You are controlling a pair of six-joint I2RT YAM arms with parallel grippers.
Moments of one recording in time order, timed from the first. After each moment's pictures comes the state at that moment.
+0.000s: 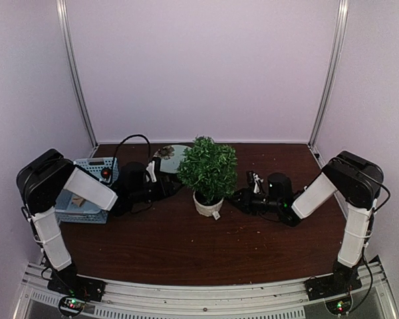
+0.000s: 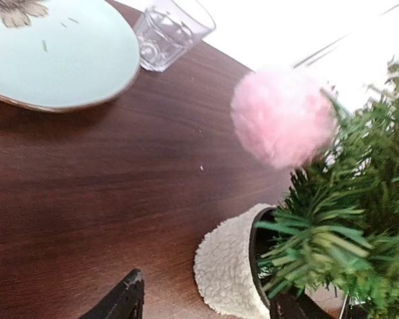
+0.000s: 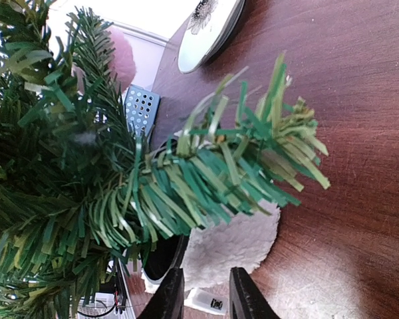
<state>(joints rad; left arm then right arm) -0.62 1.88 0.77 0.76 0.28 -0.75 0.58 1.92 0.65 0.95 -0.51 1.00</state>
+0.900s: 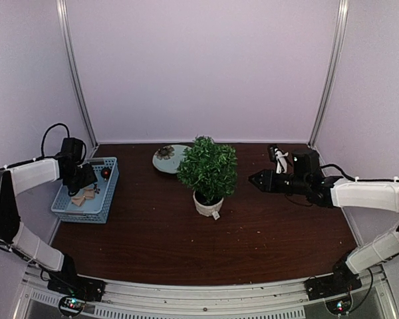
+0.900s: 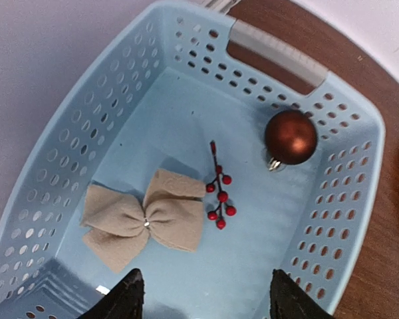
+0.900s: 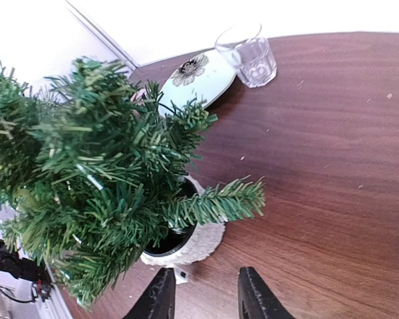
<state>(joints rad) -0.02 1.38 0.88 -0.38 -0.22 -0.51 0.52 1.36 0.69 0.24 -0.31 0.52</state>
